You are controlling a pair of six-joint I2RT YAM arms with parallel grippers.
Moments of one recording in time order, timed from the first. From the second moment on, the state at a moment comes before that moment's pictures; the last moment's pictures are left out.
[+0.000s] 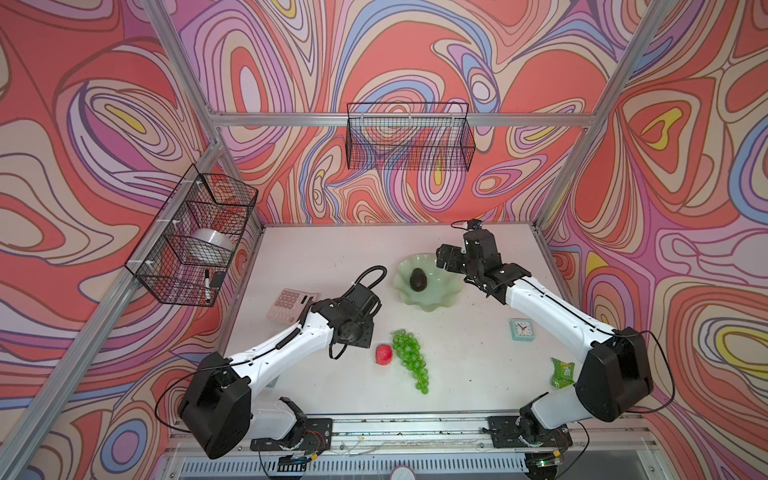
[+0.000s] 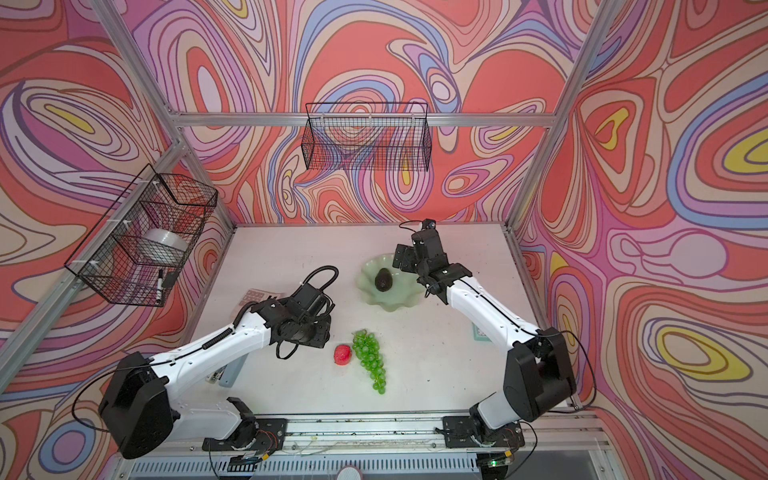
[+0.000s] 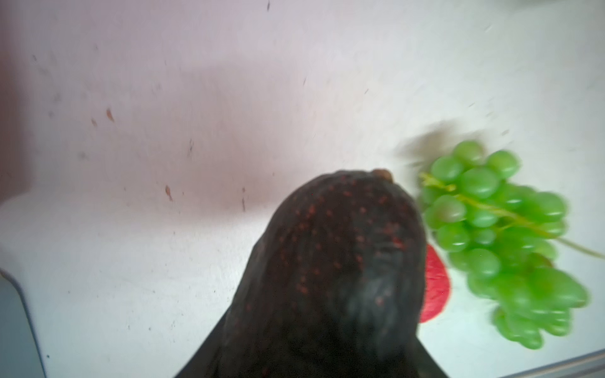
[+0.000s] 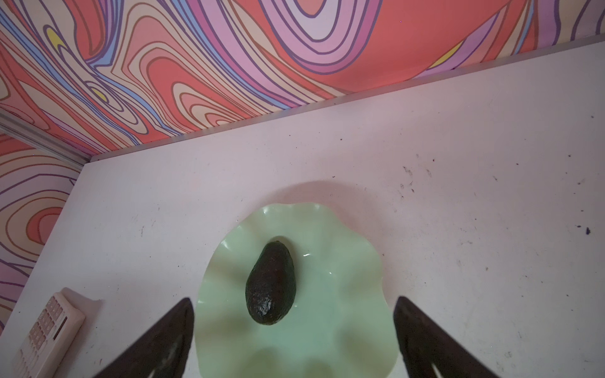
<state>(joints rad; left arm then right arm) -0.67 1.35 1.00 -0.83 -0.09 -0.46 0.43 1.51 1.20 -0.28 0.16 0.48</state>
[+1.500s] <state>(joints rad) -0.76 2.47 2.26 -1.03 -0.03 -0.33 0.41 1.02 0.82 -0.40 0.23 0.64</state>
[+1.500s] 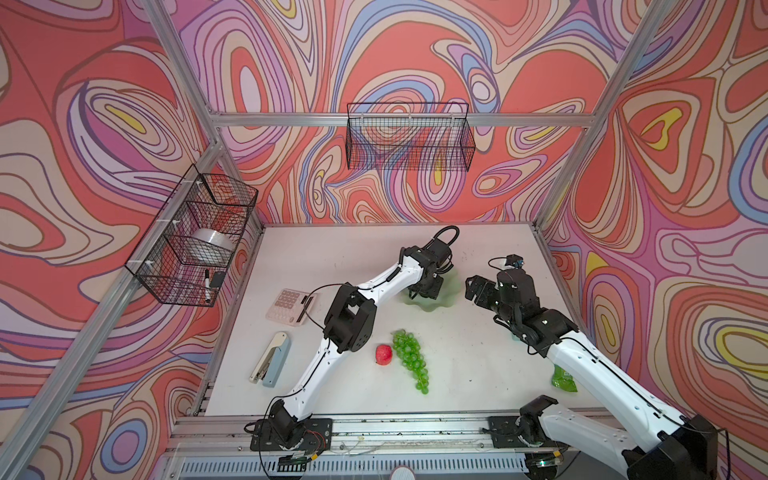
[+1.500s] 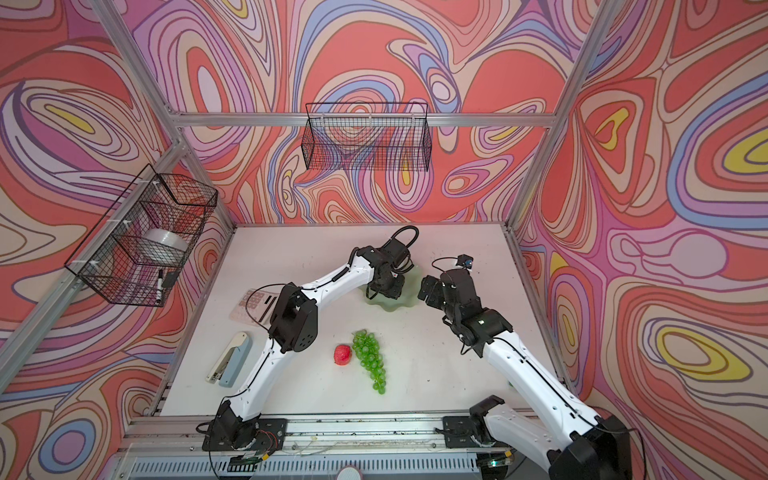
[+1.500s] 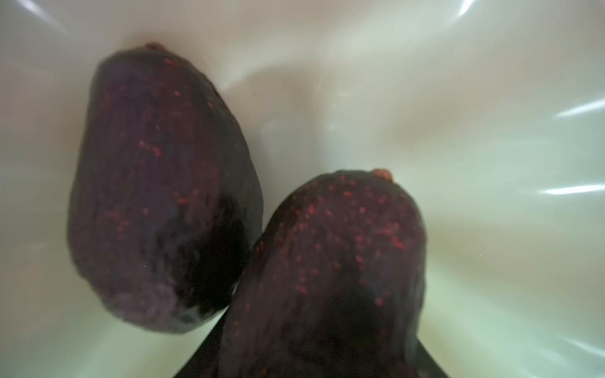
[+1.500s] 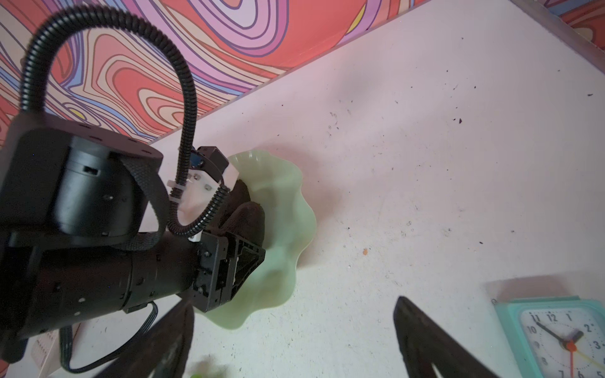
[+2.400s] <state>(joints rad) -0.76 2.35 2.21 -1.01 -0.04 -0.37 0.41 1.06 0.82 -0.40 0.22 0.62</state>
